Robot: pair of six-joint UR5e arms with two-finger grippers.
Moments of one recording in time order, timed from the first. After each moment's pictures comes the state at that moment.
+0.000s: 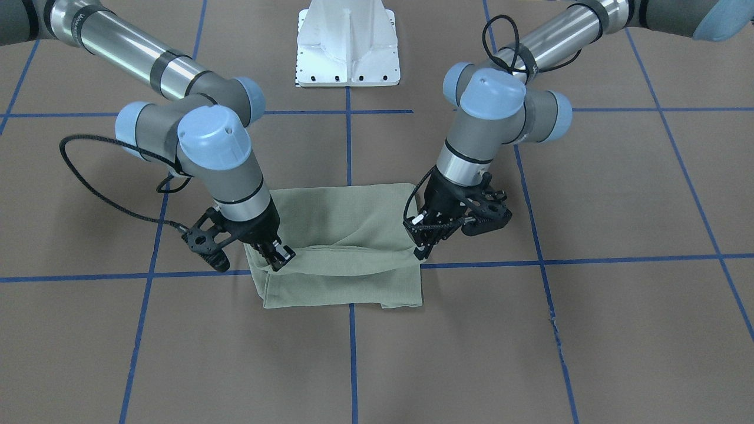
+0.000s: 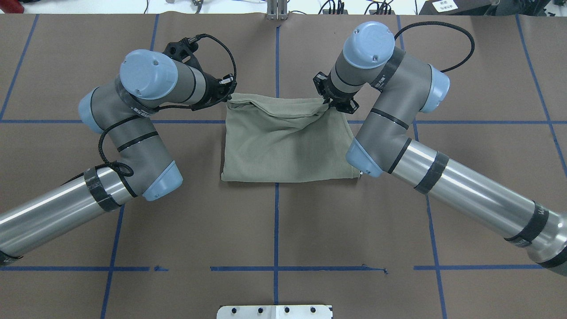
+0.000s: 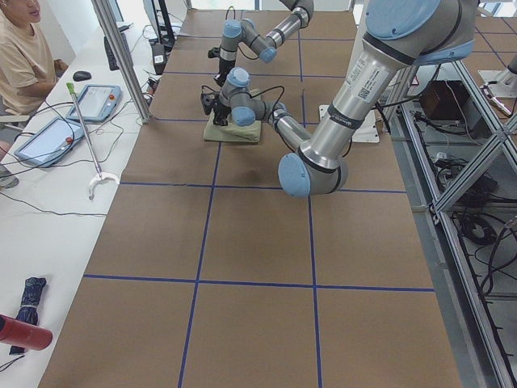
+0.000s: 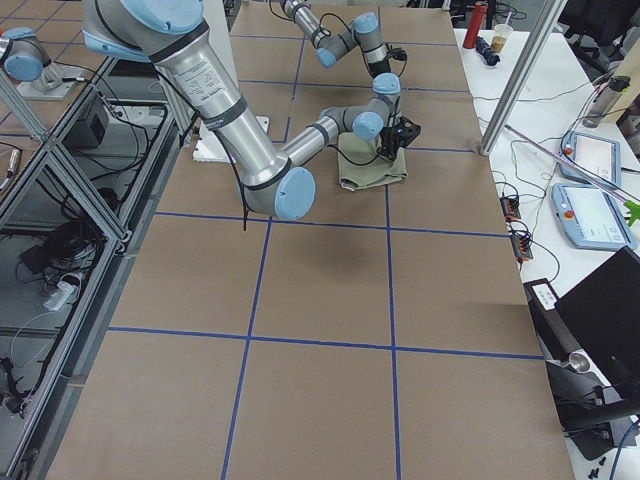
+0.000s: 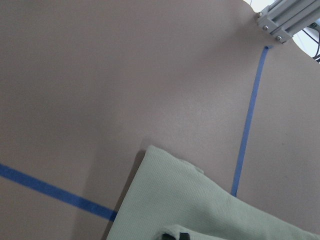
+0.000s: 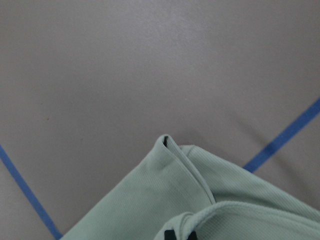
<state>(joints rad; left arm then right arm) -0.71 -2.25 -1.38 -2.19 -1.73 -1.59 0.75 -0.81 1.30 -1.25 1.90 1.73</state>
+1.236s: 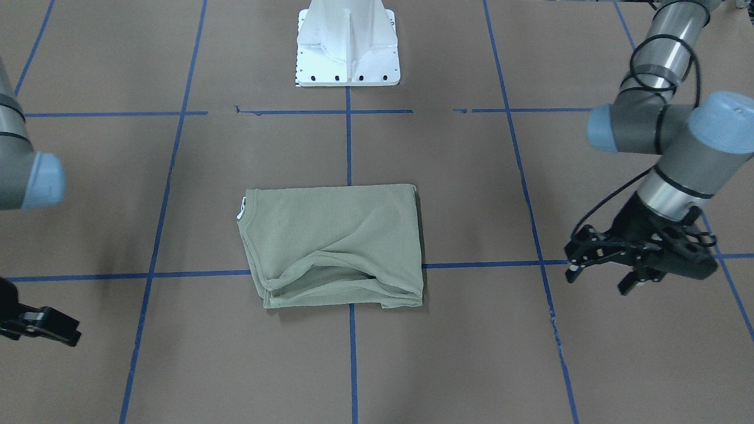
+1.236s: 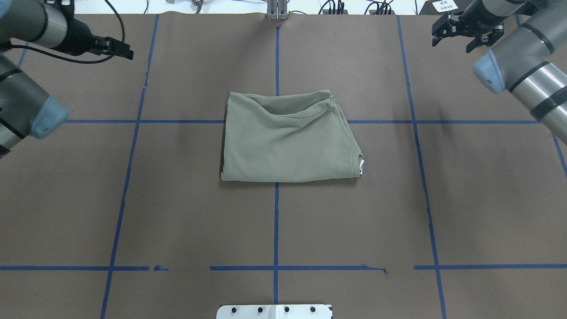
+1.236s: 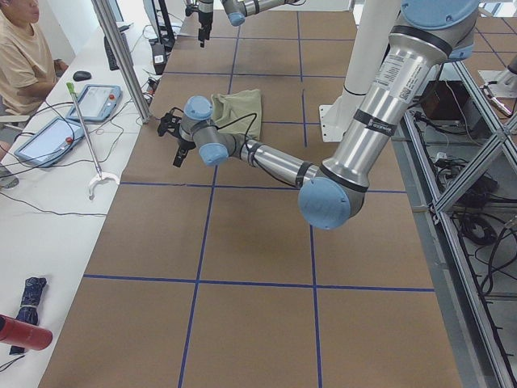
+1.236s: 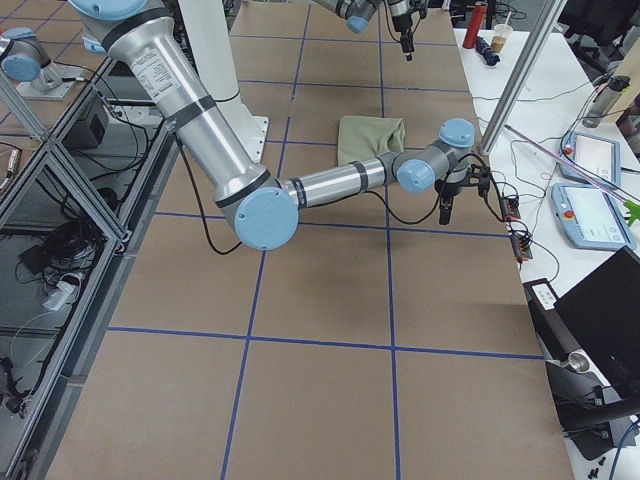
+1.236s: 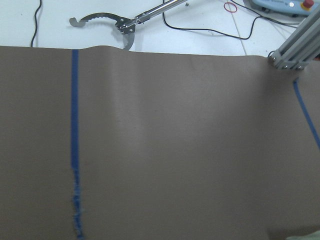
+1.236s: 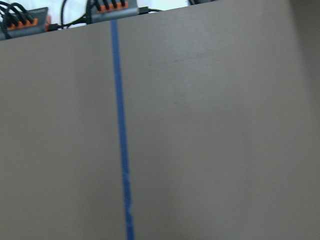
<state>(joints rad) -1.11 -1.98 -1.47 -2.21 -2.10 -0.64 1.21 -1.03 1.27 -1.25 2.24 0.76</state>
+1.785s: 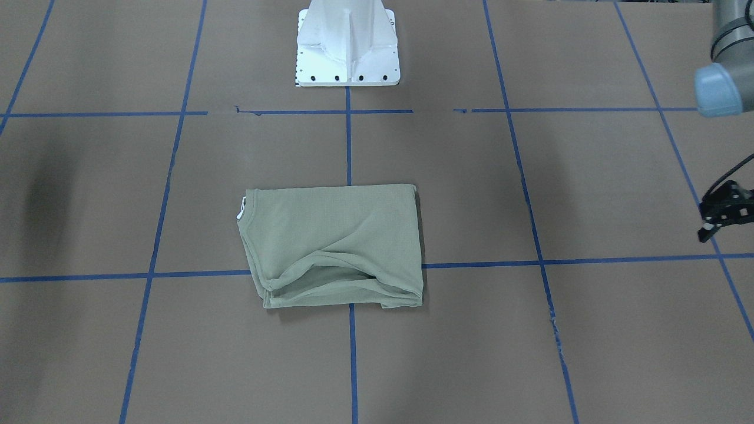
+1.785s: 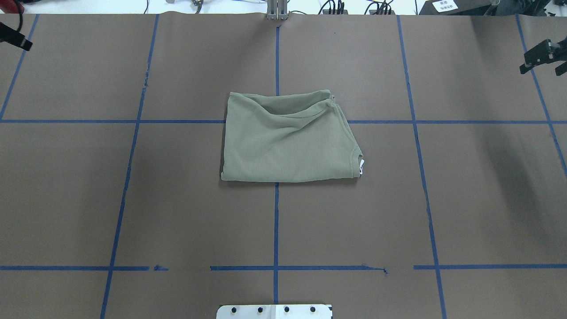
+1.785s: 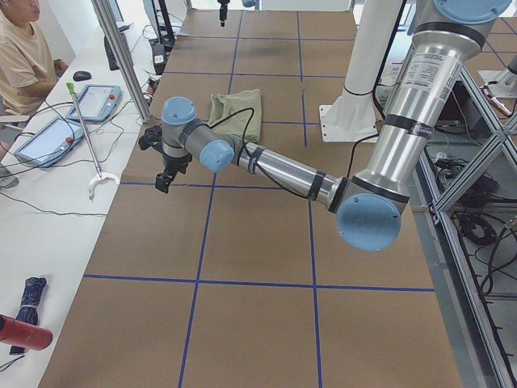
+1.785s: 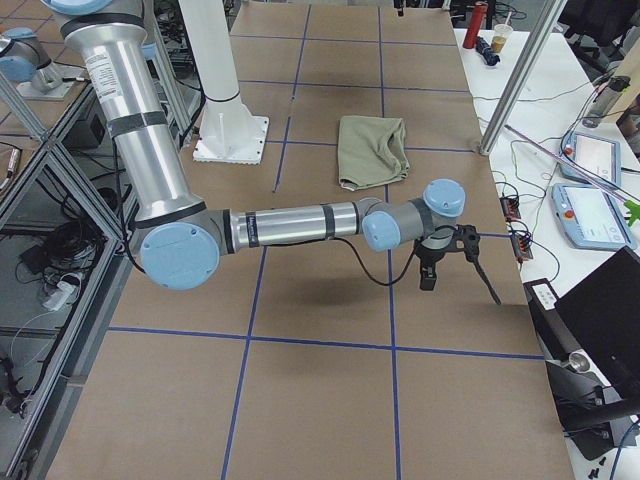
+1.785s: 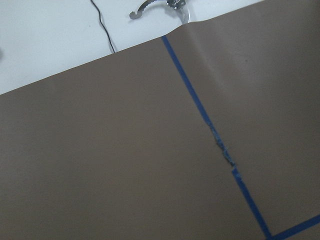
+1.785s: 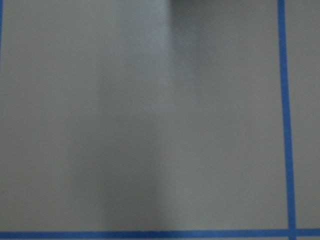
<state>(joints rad) -1.36 -1.88 -1.61 -1.80 -2.27 -0.10 1.37 -1.32 1.43 -1.36 2.31 0.40</state>
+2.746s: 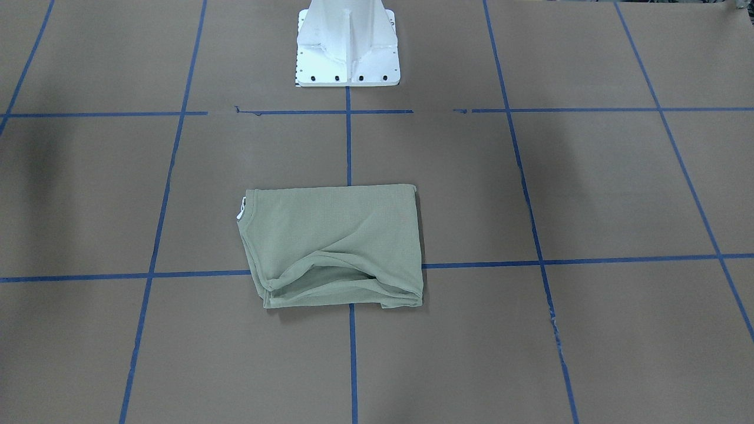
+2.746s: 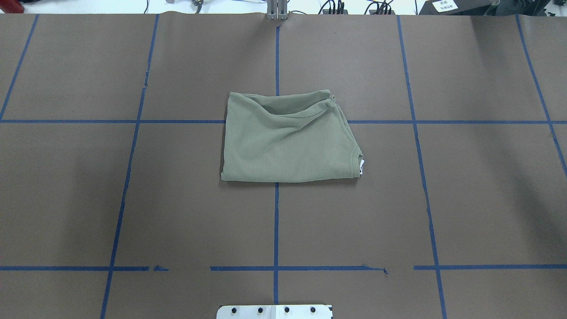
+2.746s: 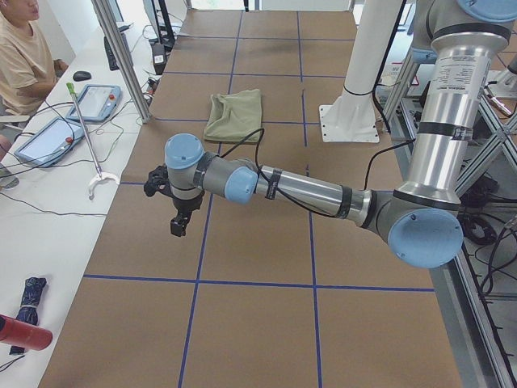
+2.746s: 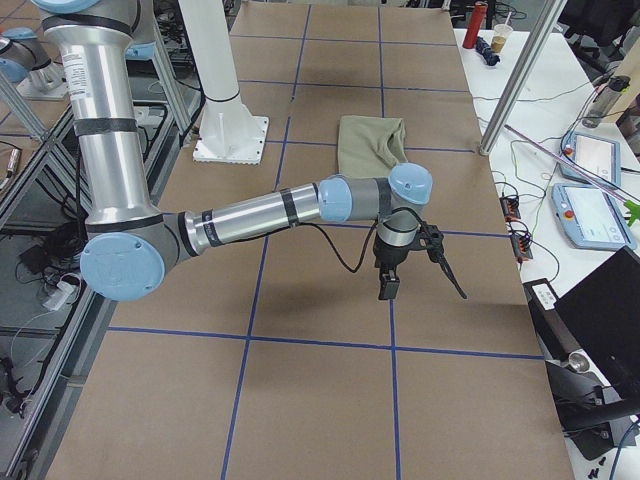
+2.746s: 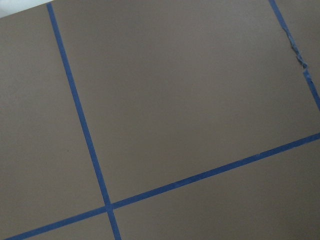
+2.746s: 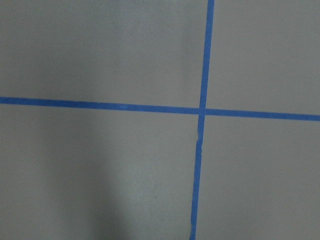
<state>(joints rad) -1.51 -1.72 -1.66 -1.68 -2.35 -0.01 1.43 -1.48 1.75 -1.82 2.24 0.08</state>
